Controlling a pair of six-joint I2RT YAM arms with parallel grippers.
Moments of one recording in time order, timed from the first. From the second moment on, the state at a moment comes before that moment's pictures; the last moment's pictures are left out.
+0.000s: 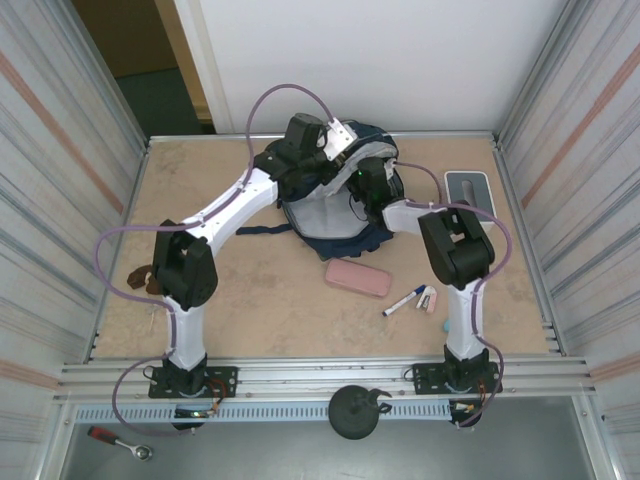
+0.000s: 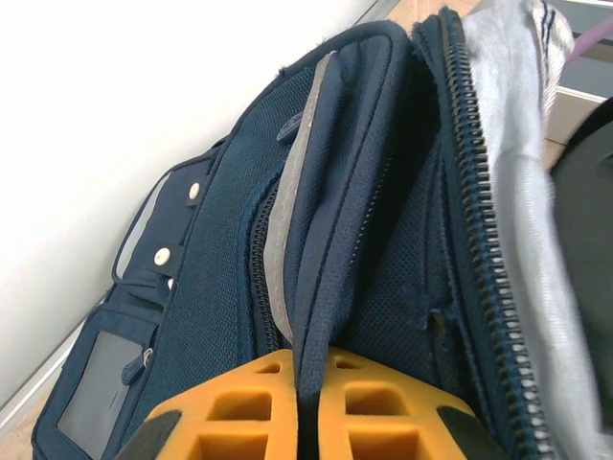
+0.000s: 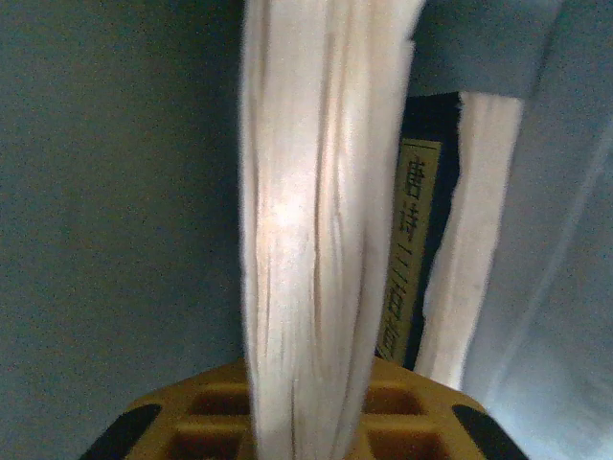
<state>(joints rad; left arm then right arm) -0.61 1.97 1.84 -0.40 0.09 0.38 0.45 2.12 1.31 0.49 0.16 1.41</state>
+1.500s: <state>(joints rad) -0.28 1.73 1.07 -0.11 0.28 -0.45 0.15 1.58 0.82 0.02 -0.31 0.89</state>
